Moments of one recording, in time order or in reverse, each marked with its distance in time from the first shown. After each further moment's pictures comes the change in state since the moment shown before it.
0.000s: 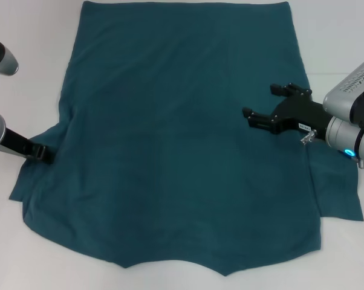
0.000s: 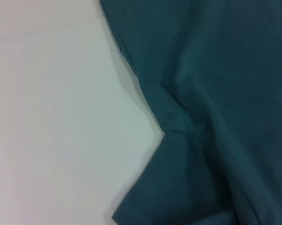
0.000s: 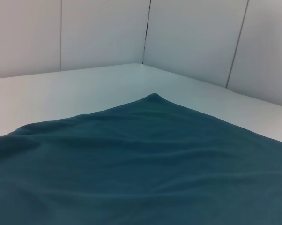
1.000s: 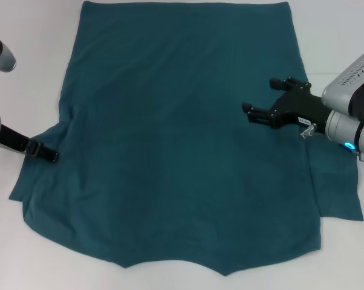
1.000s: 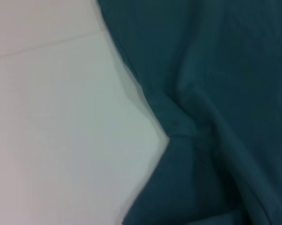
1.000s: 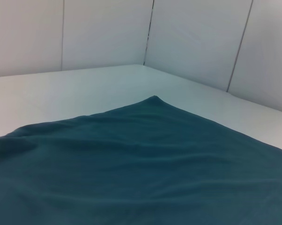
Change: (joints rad) left arm 0.012 0.003 0.016 0.041 0.006 0.012 0.029; right arm 0.012 -0.002 -0.004 -0.027 -0.029 0.005 0.025
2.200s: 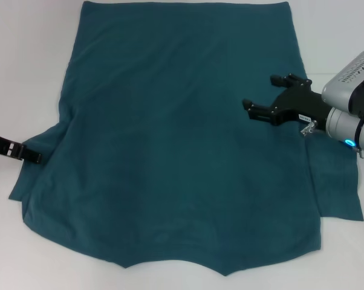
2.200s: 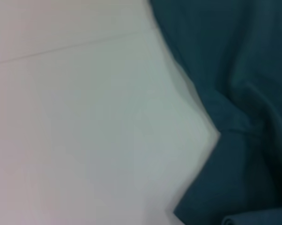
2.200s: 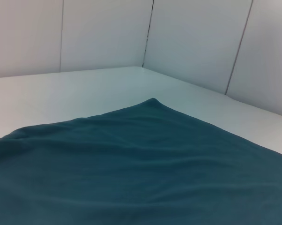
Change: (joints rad) left arm 0.064 -0.002 -0.007 0.017 0.001 -0.087 0.009; right arm 0.003 0.000 0.000 -0.009 0.000 0.003 0.000
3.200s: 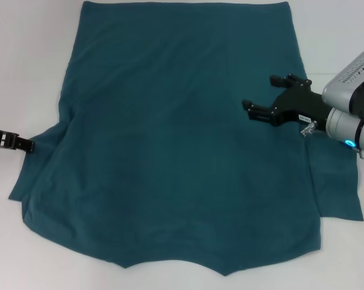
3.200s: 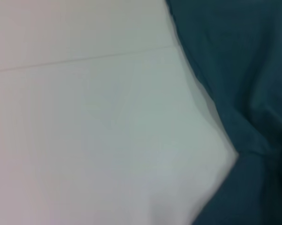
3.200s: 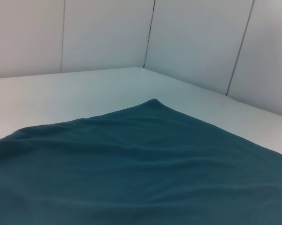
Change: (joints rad) left arm -0.009 0.012 -0.063 -0.002 0.002 -0.009 -0.049; right arm -0.002 0.000 0.000 -0.001 -0.002 -0.006 0.000
